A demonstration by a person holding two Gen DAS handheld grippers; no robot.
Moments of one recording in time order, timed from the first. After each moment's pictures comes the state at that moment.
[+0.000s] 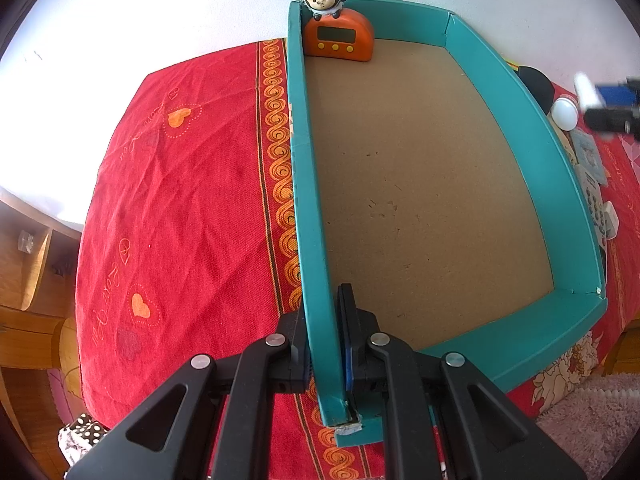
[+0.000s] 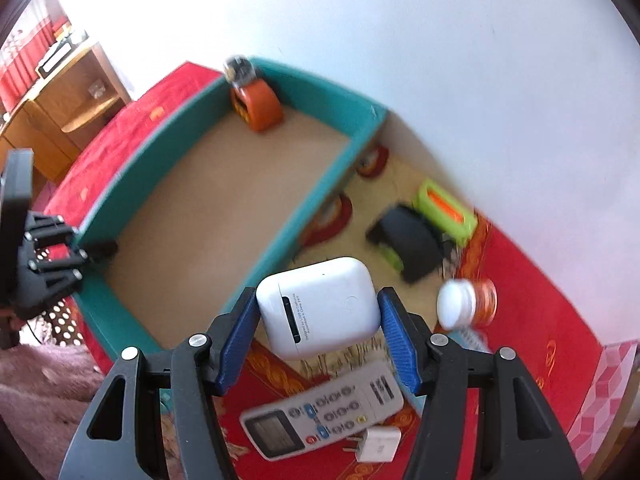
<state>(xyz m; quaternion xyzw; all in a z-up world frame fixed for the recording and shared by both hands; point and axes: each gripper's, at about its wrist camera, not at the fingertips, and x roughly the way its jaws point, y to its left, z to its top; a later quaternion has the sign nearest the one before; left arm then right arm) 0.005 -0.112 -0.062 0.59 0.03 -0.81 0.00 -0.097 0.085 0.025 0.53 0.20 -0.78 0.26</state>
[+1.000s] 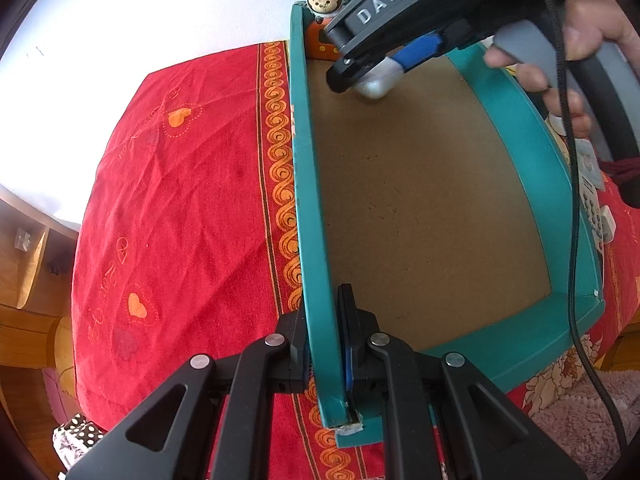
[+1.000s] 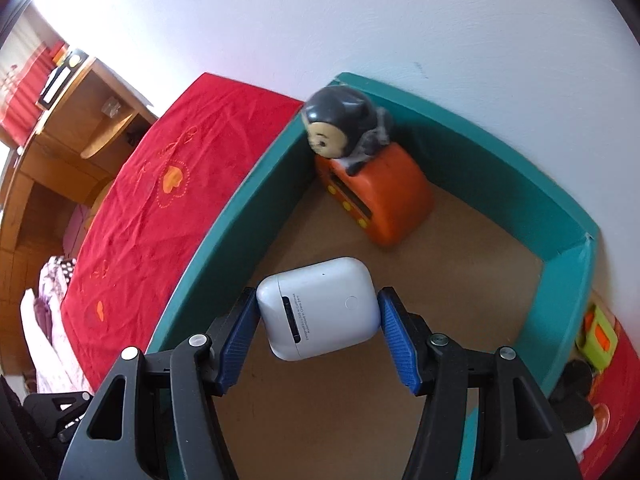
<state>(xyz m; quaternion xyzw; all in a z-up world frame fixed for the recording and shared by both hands) 0.008 -0.112 -0.062 0.58 0.05 -0.81 0.01 -0.181 -0.093 -0.079 0.59 0.14 -0.74 0.30</state>
